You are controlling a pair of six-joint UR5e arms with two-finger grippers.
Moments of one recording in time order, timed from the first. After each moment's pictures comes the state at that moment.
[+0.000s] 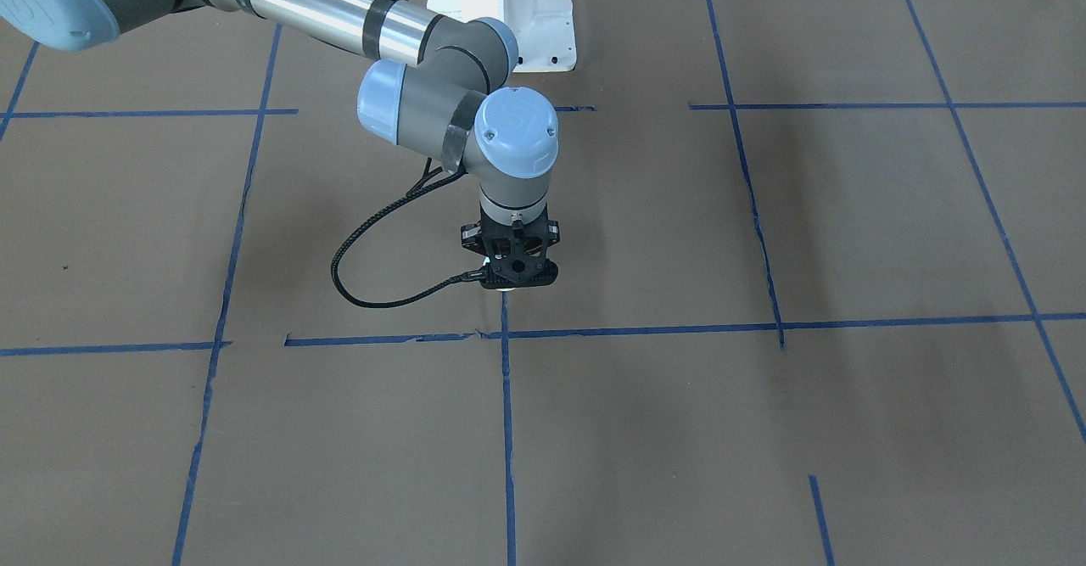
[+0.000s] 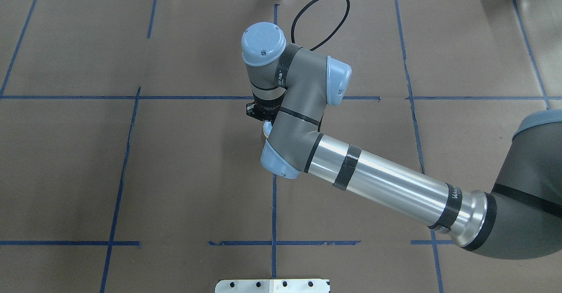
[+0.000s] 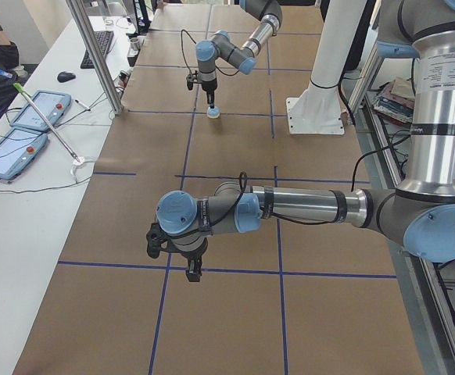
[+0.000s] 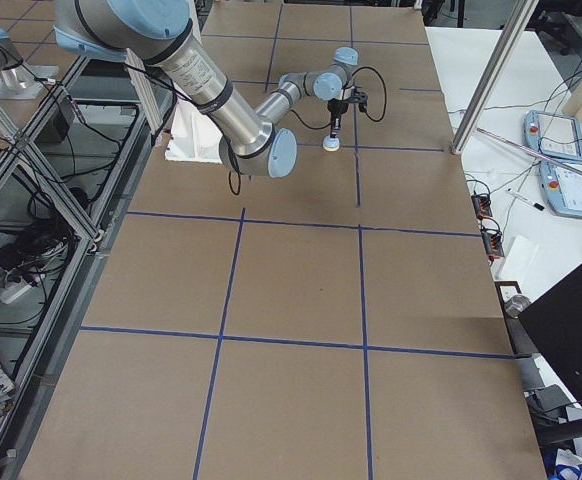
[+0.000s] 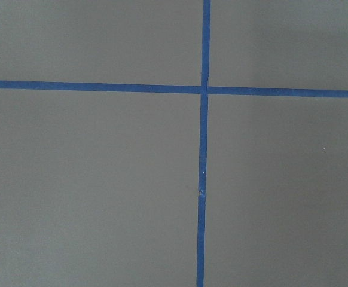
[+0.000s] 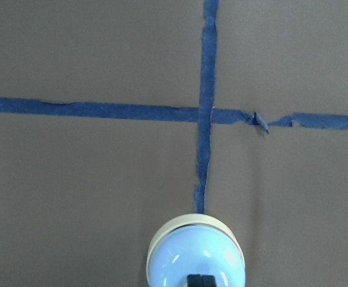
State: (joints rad) left arm -1.63 -1.57 -1.62 -1.40 -2.43 0.12; right arm 0.58 -0.56 1.19 -1.58 1.98 1.07
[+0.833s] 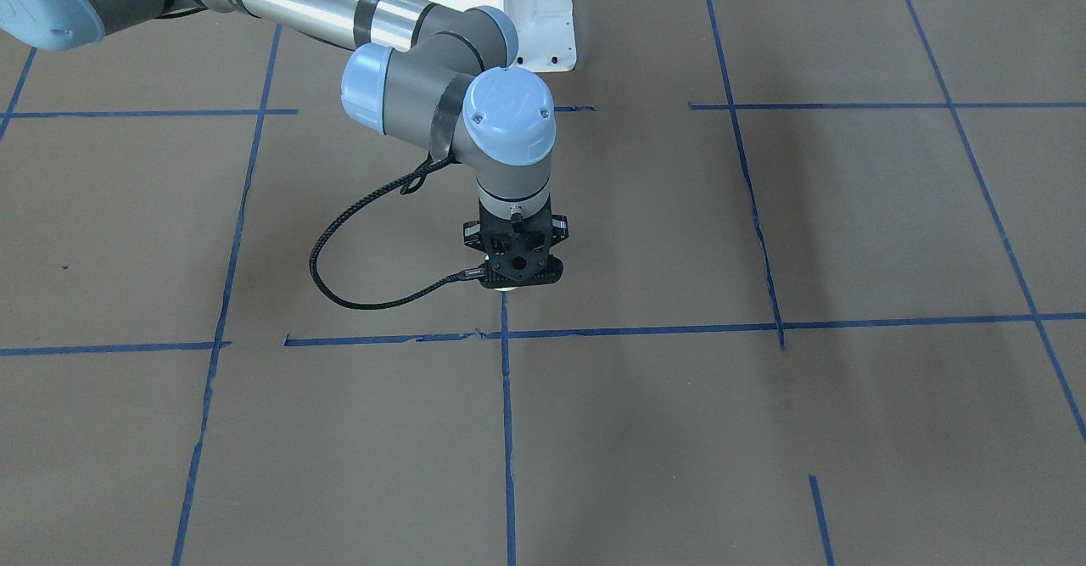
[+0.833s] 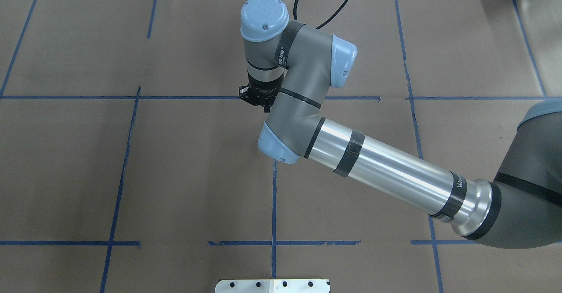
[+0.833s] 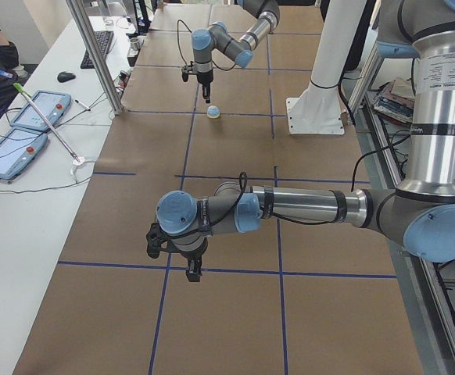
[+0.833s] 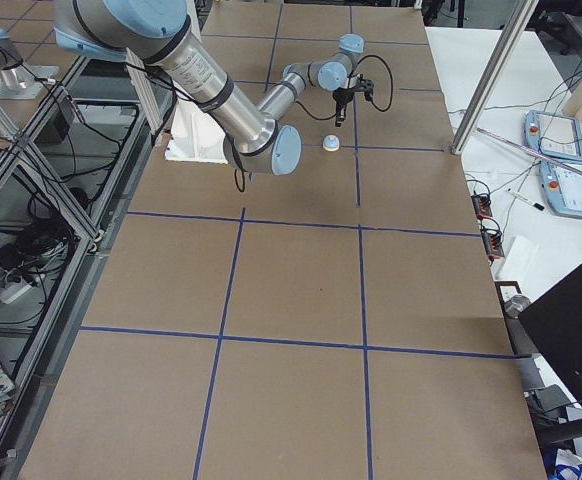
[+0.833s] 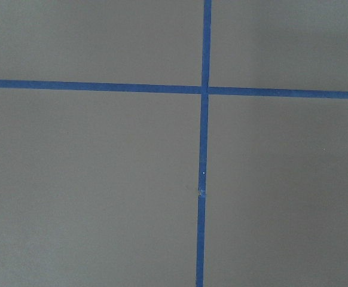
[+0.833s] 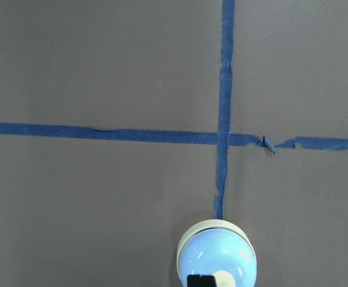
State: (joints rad) left arm -1.63 -1.57 -1.62 -1.40 -2.43 0.12; right arm 0.63 -0.54 1.25 -1.59 2.03 1.07
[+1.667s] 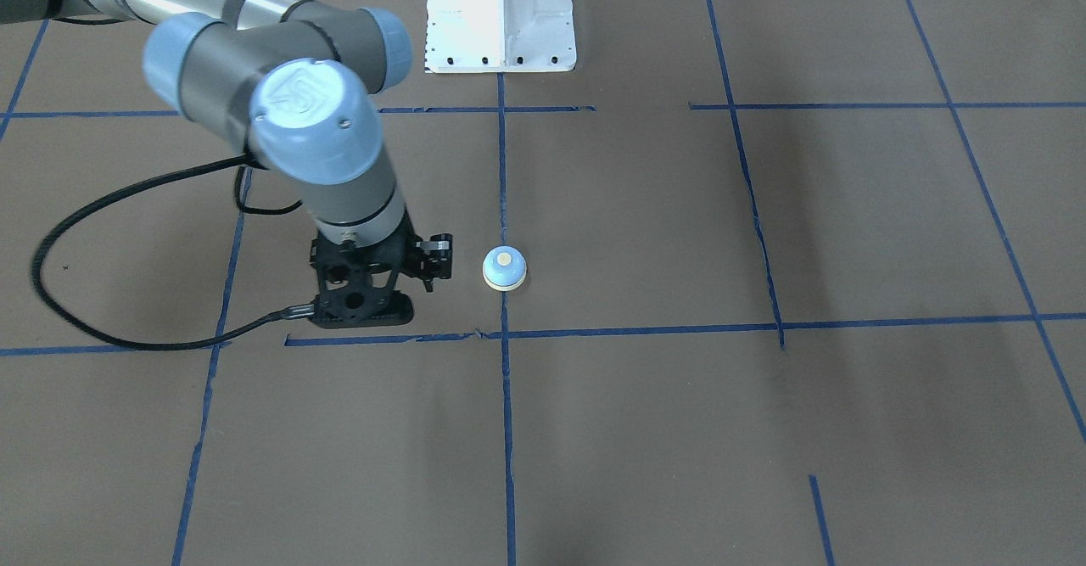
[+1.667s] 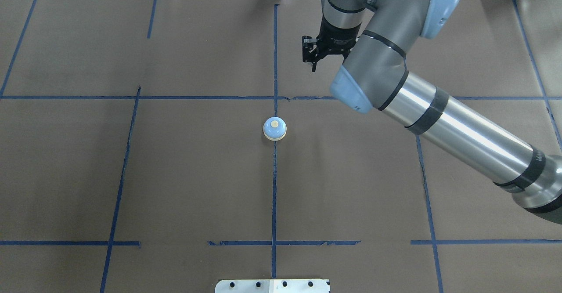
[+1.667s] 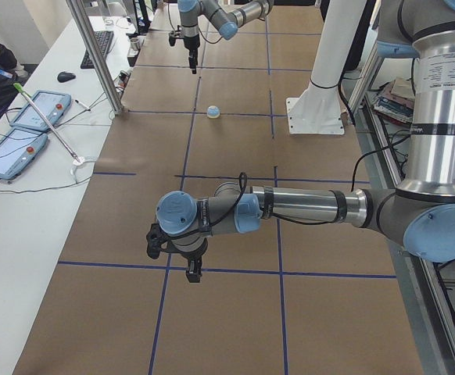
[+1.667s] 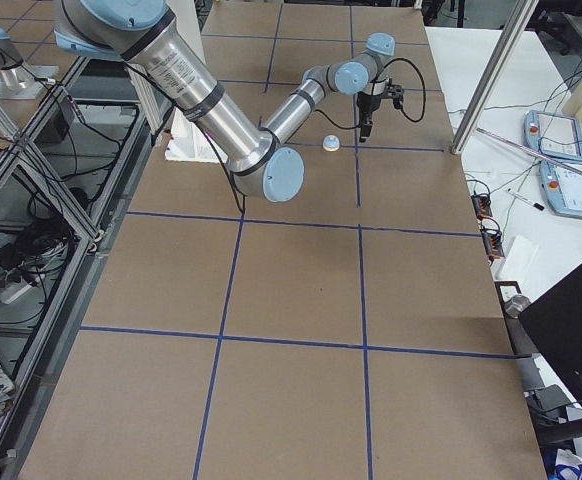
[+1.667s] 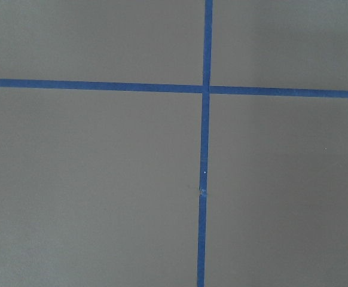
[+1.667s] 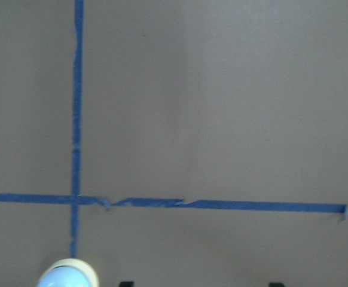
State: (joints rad) left arm -1.63 -1.57 -1.61 -1.42 -2.43 0.12; right arm 0.88 -0.77 1.48 -1.73 2.15 0.80
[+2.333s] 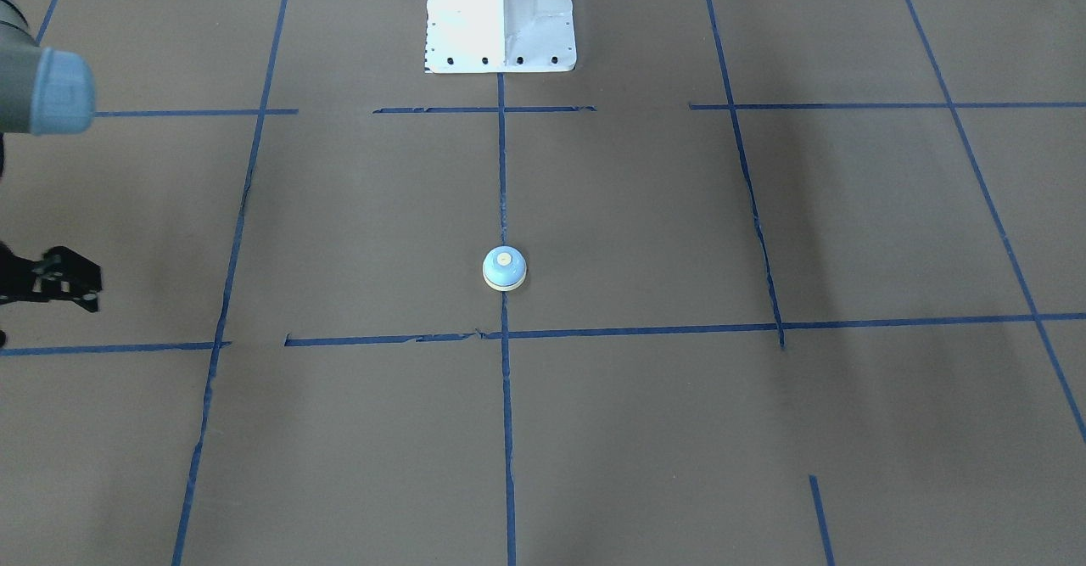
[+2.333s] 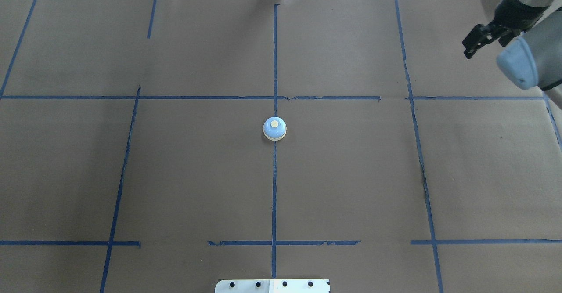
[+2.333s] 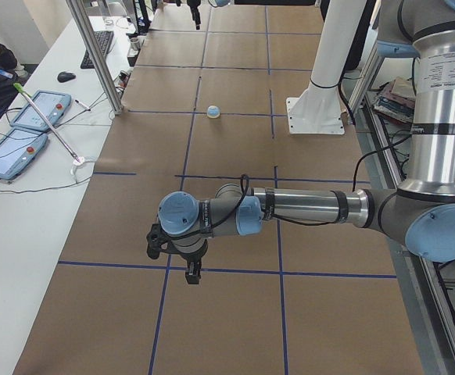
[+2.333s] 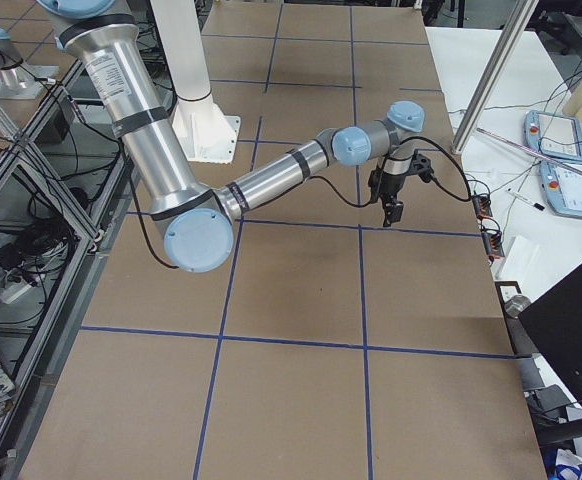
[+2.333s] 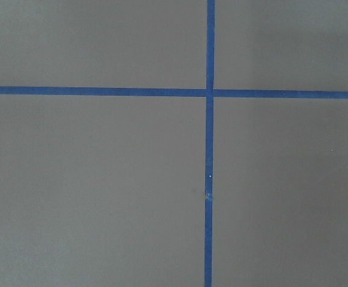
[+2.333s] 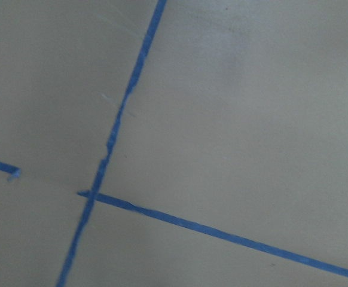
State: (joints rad) left arm -1.63 -1.56 -1.62 -1.45 -2.40 0.11; right arm 1.23 -1.22 1.70 -1.79 2.19 0.08
